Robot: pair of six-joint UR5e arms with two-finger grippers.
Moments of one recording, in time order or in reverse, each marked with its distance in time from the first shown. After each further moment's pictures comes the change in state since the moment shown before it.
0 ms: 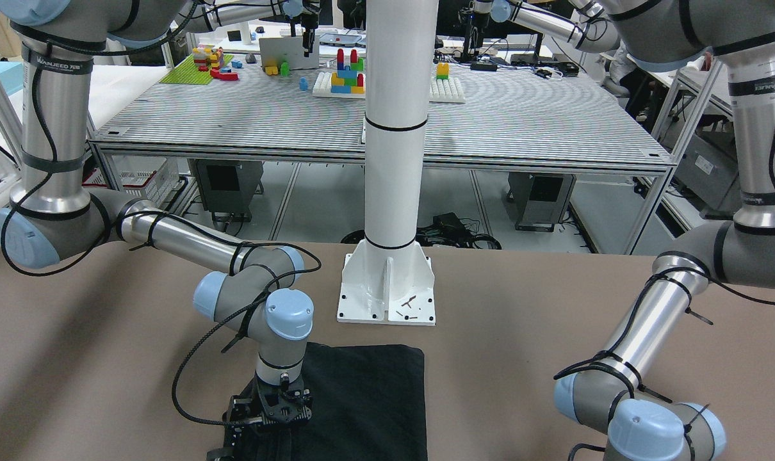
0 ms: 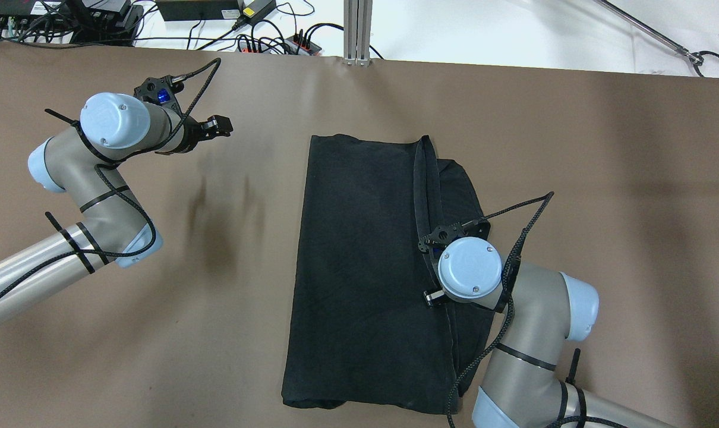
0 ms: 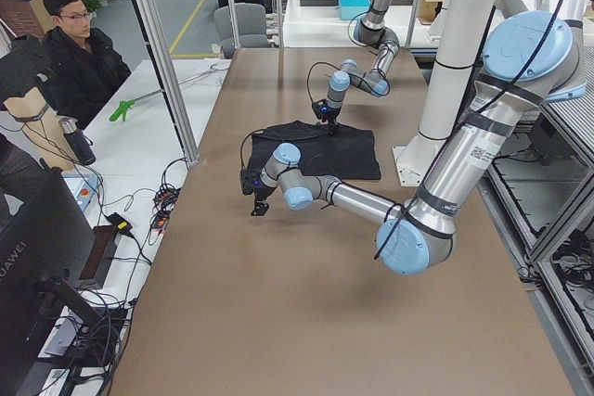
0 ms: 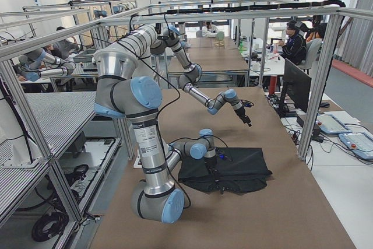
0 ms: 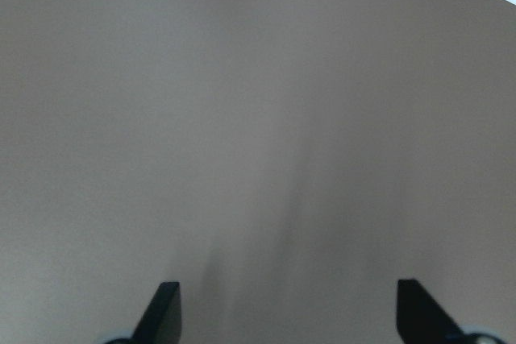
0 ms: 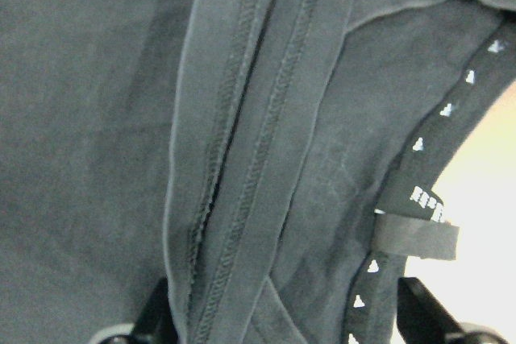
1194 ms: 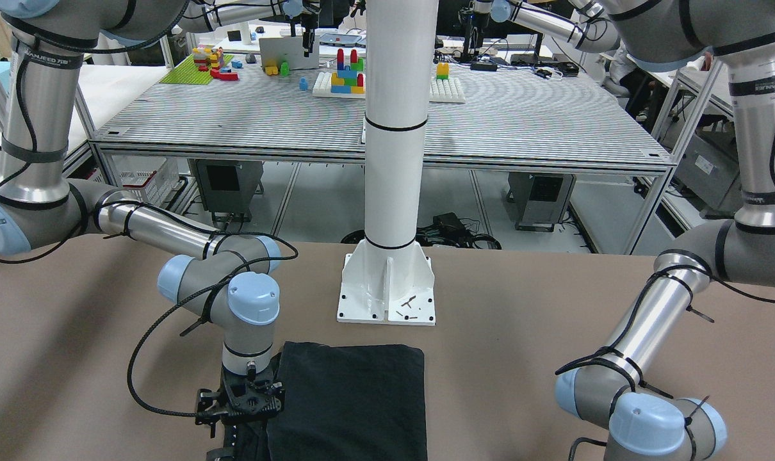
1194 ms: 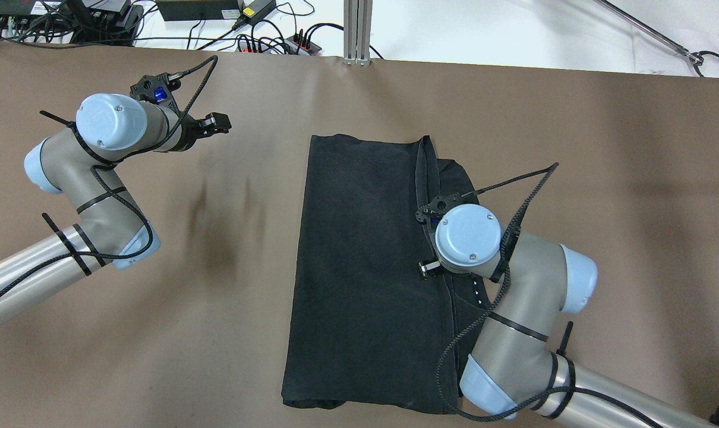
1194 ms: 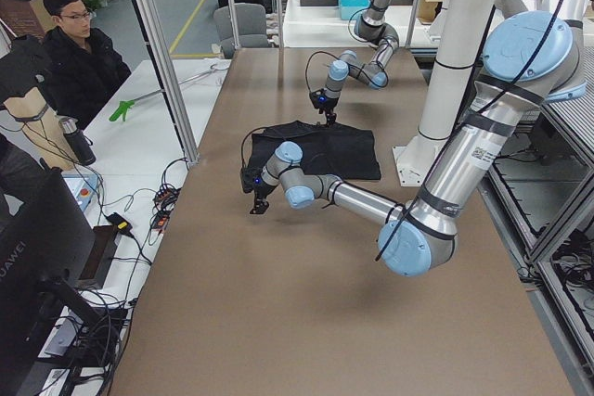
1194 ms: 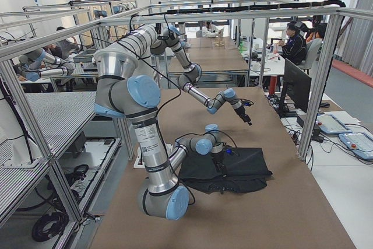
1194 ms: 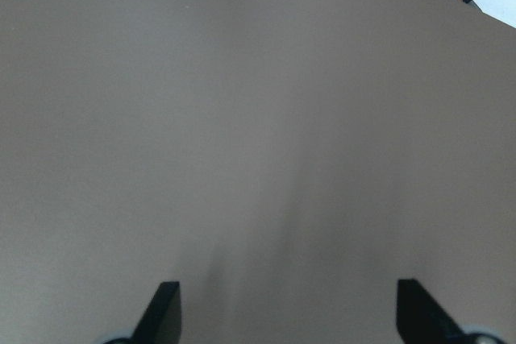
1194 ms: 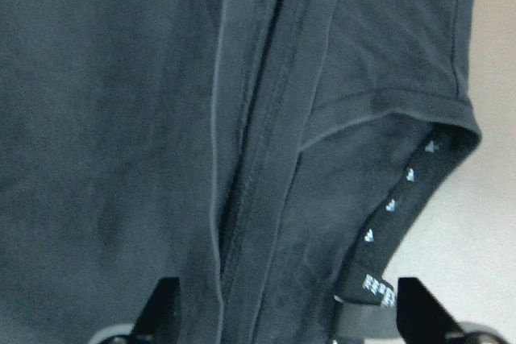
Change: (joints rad) left arm 0.000 0.012 -0.028 0.001 0.025 -0.005; right arm 0.066 0.069 -0.030 -0.012 0.004 -0.013
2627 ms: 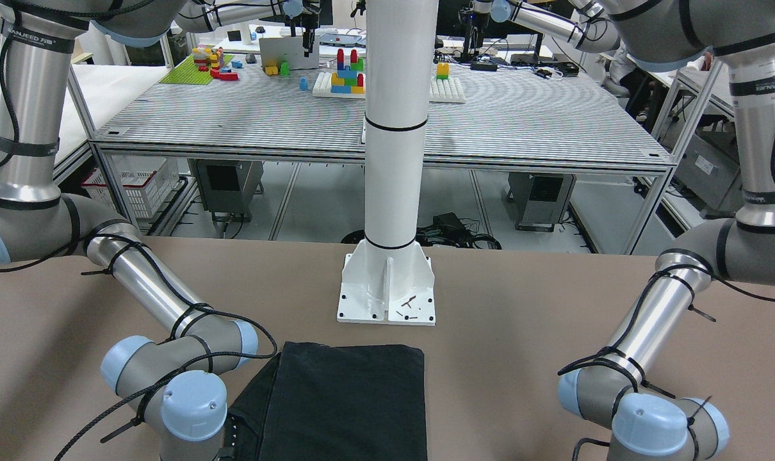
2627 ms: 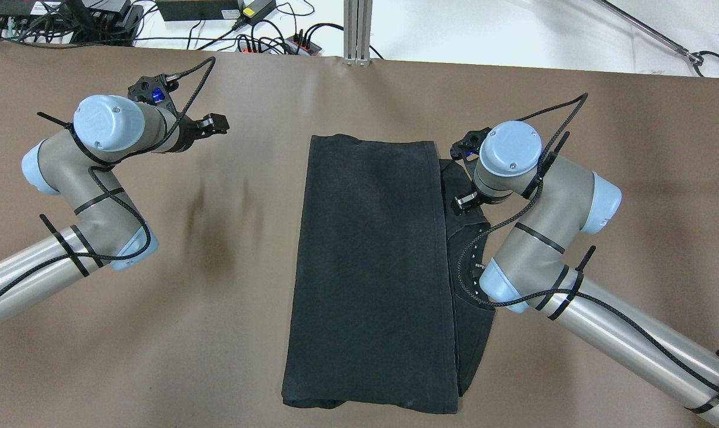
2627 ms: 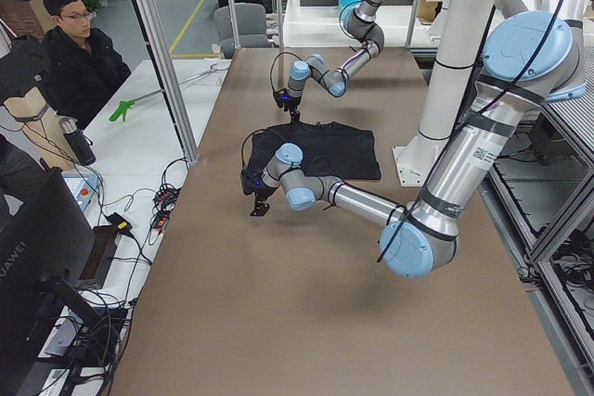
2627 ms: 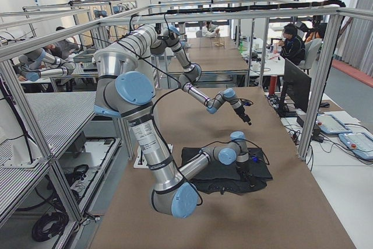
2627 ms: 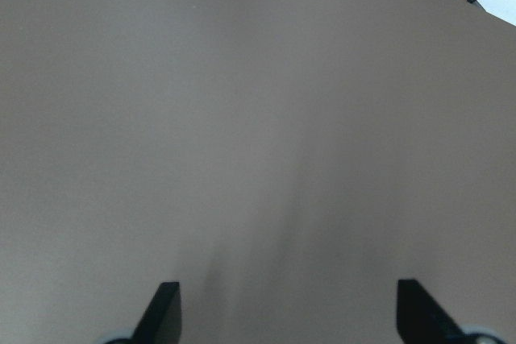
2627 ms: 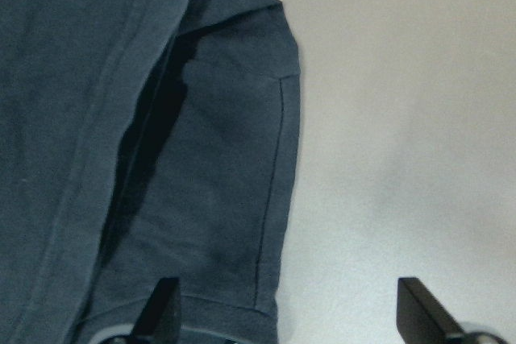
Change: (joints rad) left arm 0.000 0.008 -0.006 -0.001 0.002 -0.001; right arm 0.217 0.056 -0.246 0.181 0.102 -0.249
